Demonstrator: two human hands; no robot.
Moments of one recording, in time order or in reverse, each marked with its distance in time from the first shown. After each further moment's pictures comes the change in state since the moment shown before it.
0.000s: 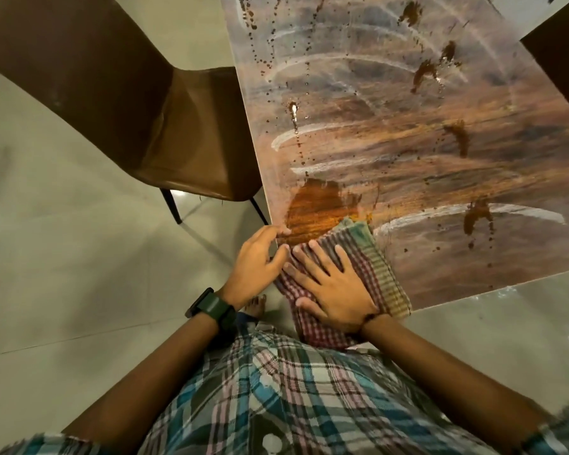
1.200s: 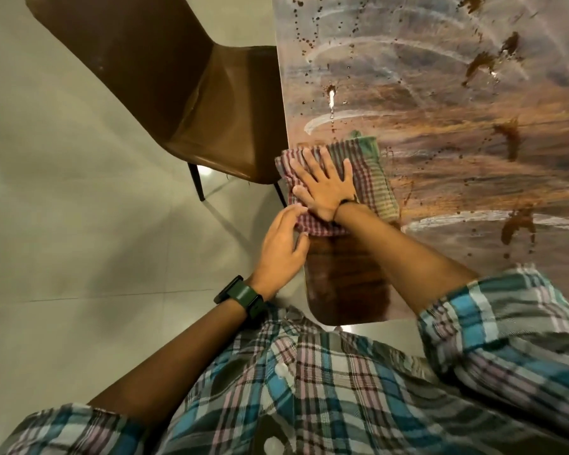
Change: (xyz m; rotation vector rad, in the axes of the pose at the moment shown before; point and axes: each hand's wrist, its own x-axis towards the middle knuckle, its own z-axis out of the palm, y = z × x) left_hand -0.013 0.013 0.011 -0.027 0.140 -0.101; right_hand 0.156 0.044 -0.023 0.070 -0.182 0.234
